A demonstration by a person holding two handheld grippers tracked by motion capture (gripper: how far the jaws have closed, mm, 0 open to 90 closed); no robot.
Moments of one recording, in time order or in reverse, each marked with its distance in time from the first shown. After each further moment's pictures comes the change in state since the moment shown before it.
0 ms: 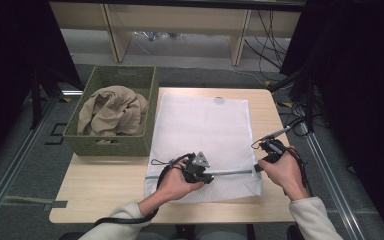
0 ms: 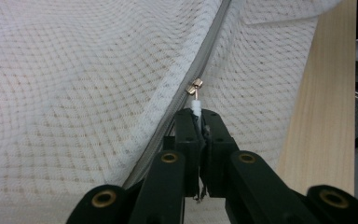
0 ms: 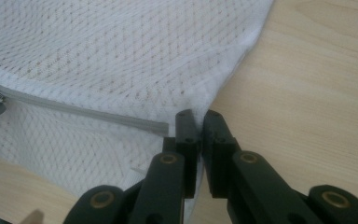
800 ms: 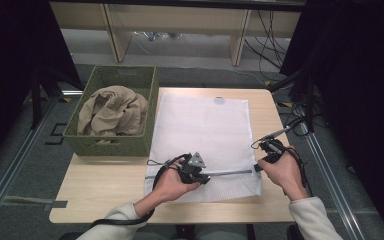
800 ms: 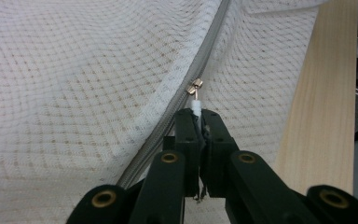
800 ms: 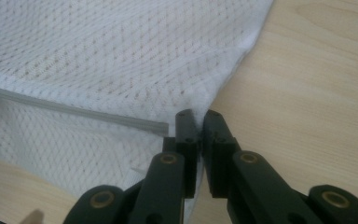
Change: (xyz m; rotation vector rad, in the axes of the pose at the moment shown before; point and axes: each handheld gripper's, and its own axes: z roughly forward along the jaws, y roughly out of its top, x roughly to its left) left arm 0.003 -0.007 -0.008 0.008 0.003 -0.006; right arm 0.000 0.000 -0.001 0.004 0.006 -0.008
